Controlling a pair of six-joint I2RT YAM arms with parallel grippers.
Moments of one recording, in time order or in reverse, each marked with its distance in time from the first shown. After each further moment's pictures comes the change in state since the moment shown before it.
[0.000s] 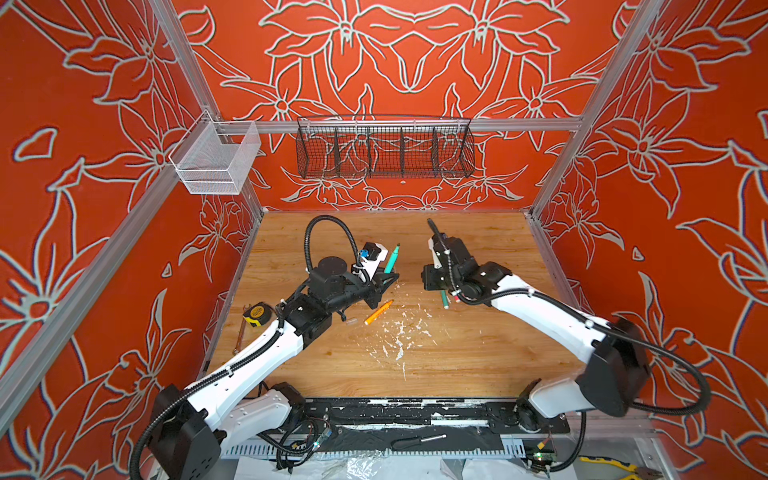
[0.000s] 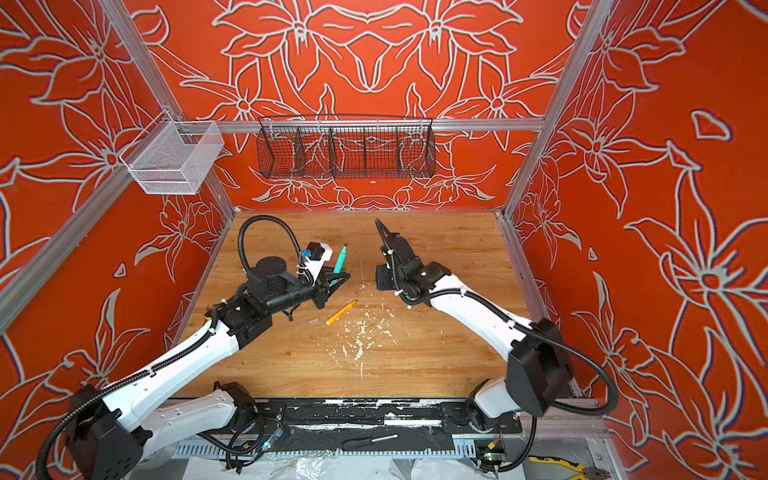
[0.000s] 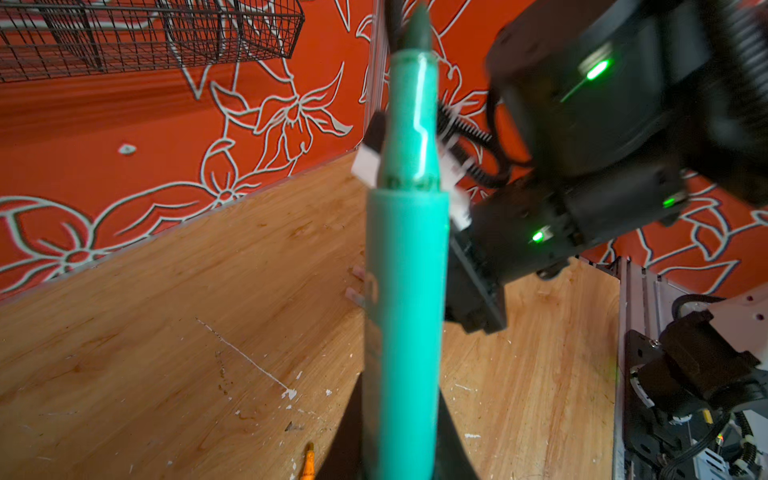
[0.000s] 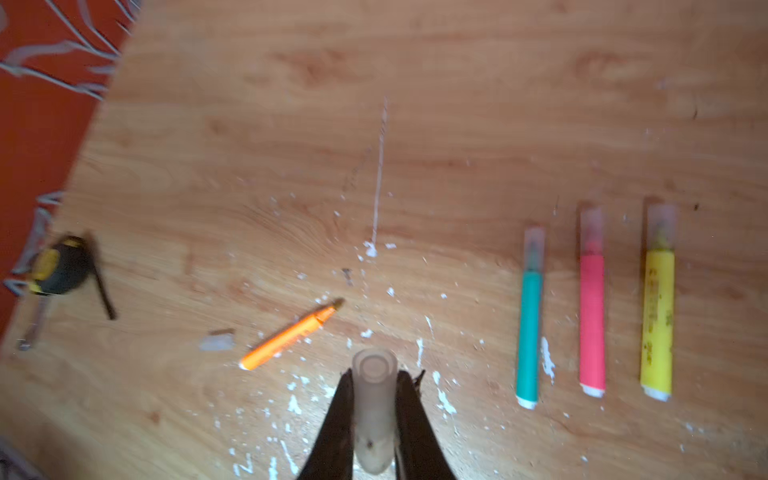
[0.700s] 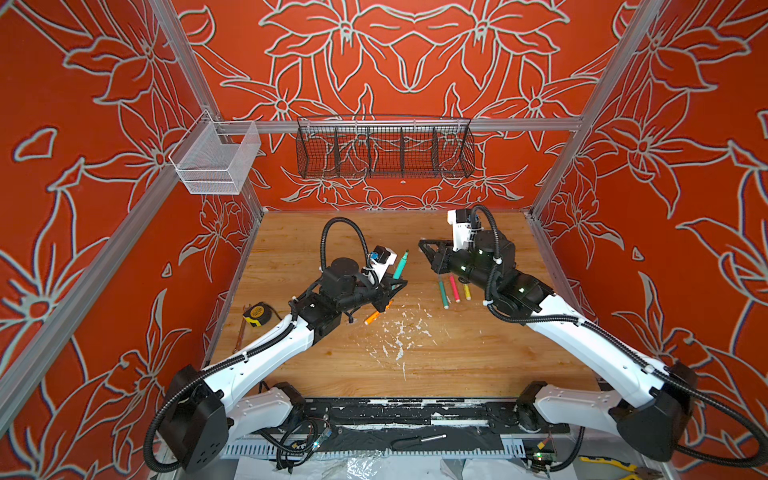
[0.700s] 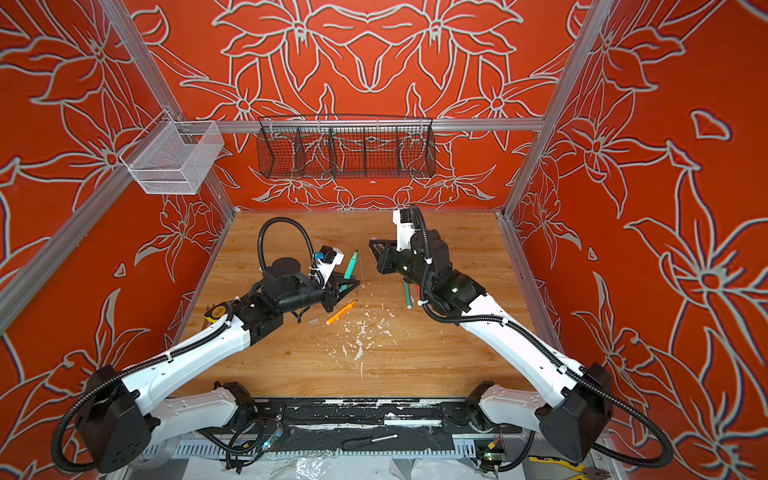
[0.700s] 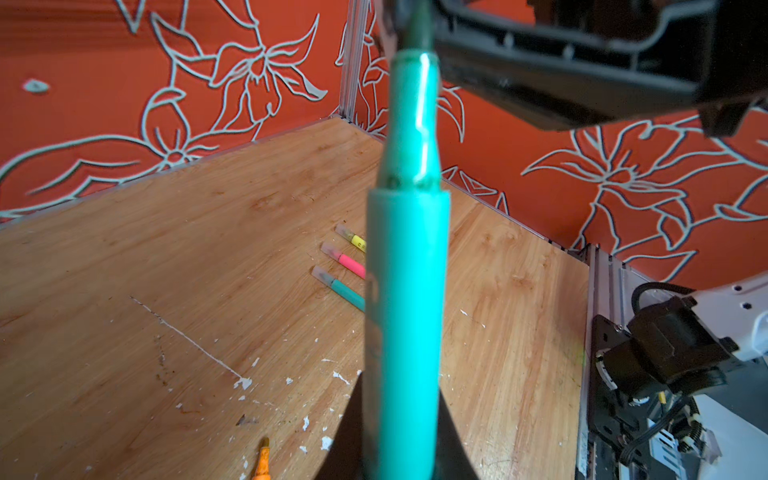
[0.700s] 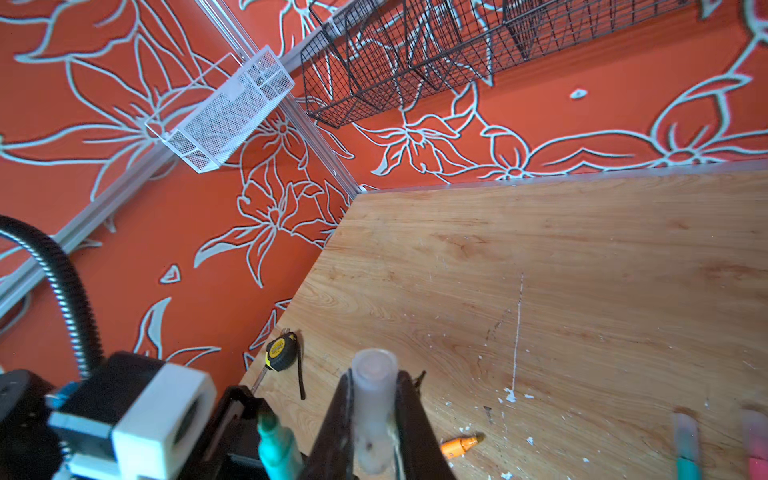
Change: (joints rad) left arm -0.038 0.085 -0.006 0.036 0.051 -0.063; right arm 0.000 -0.210 -0.056 0.368 -0.150 0.066
